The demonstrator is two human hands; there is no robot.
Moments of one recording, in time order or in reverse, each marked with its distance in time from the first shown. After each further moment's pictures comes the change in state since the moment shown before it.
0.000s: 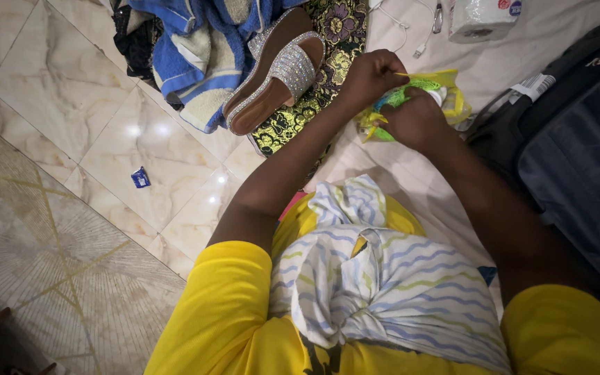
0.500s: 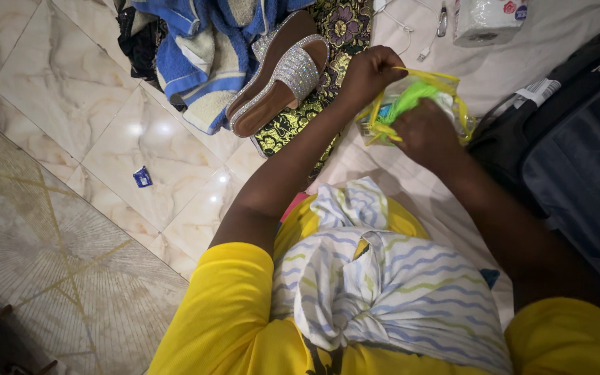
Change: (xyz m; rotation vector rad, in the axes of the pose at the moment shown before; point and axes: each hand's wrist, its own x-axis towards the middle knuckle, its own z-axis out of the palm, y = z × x) left_hand 0.005 -0.007 -0.004 -0.018 0.091 0.027; right_hand -0.016 -0.018 -0.045 0.141 0.133 -0.029
